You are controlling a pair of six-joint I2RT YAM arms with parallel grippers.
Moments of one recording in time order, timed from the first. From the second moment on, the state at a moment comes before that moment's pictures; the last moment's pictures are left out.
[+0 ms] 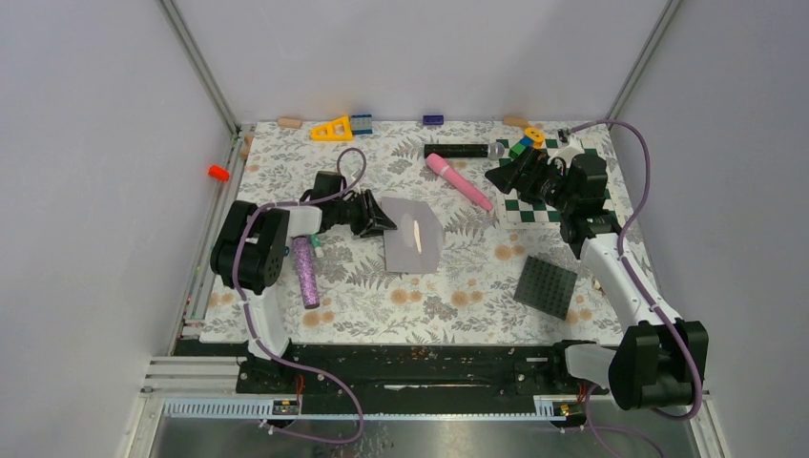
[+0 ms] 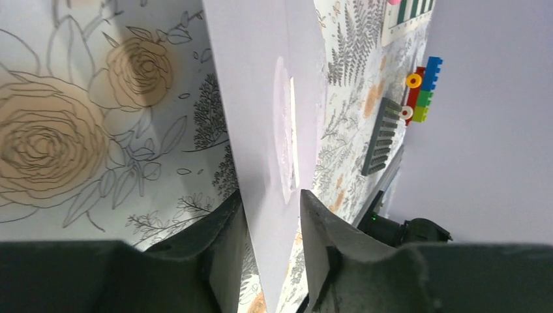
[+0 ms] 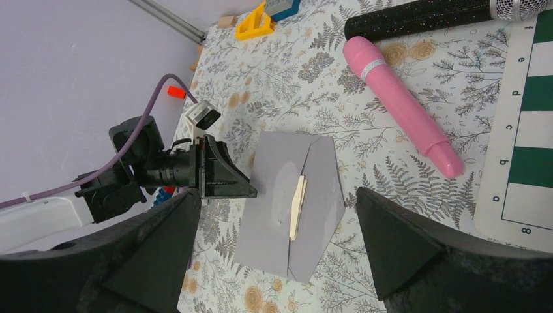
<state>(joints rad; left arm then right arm) -0.24 1.92 1.00 0.12 0.80 -0.71 0.07 1.21 0.88 0.06 -0.50 0.61</state>
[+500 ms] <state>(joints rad) -0.23 1.87 1.05 0.00 0.70 -0.63 0.07 1.21 0.88 0.05 -0.50 0.61</state>
